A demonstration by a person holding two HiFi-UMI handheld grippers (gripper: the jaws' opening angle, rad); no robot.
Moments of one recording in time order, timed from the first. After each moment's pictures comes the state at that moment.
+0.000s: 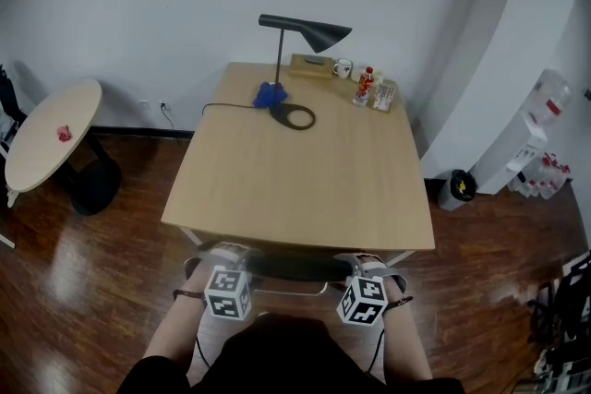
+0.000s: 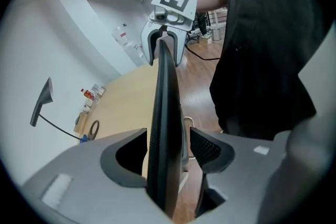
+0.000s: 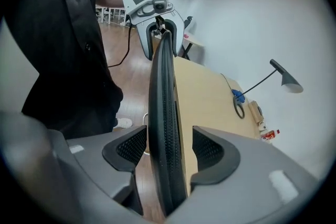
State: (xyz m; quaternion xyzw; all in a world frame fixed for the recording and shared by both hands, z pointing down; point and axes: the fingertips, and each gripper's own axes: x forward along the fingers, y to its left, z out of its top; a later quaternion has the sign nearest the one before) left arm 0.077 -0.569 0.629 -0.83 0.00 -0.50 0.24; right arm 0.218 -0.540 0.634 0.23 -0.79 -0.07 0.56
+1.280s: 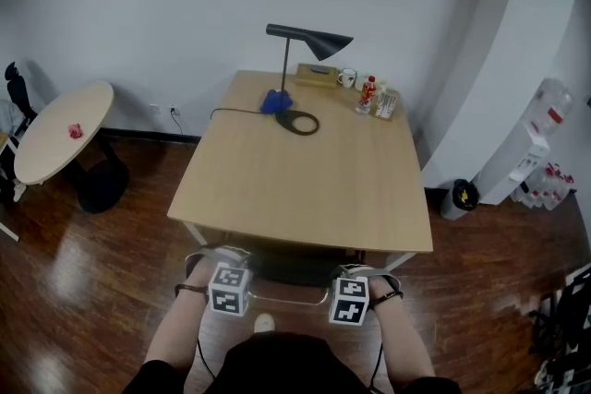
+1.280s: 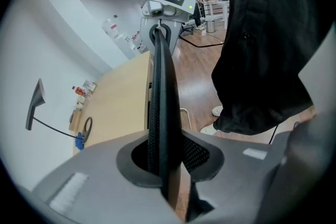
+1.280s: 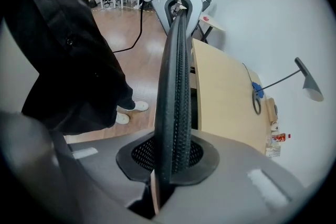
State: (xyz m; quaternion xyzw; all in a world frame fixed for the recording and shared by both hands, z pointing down) left arm 0.065 -0.542 0.640 -0.80 -0.02 -0.55 0.24; right arm 0.217 -0.497 0.654 0.14 -0.75 -0.04 0.65
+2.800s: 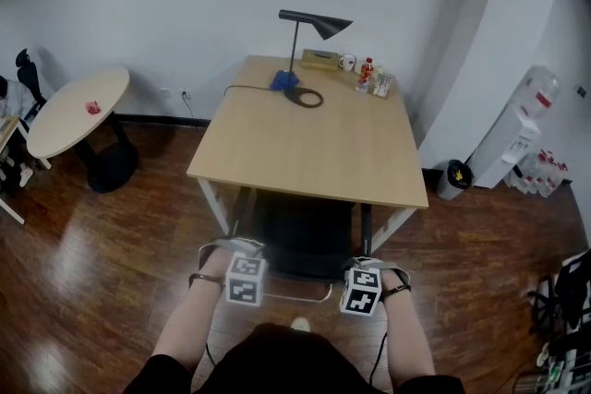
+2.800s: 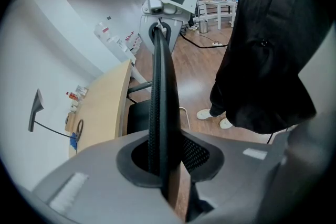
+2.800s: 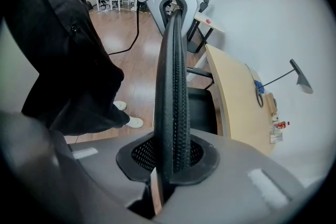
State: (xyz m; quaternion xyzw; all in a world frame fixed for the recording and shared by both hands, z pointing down) left arm 0.038 -0.382 0.635 -0.80 -0.03 -0.55 0.24; right arm 0.190 -0.337 0.649 0.17 -0.75 -0.03 0.64
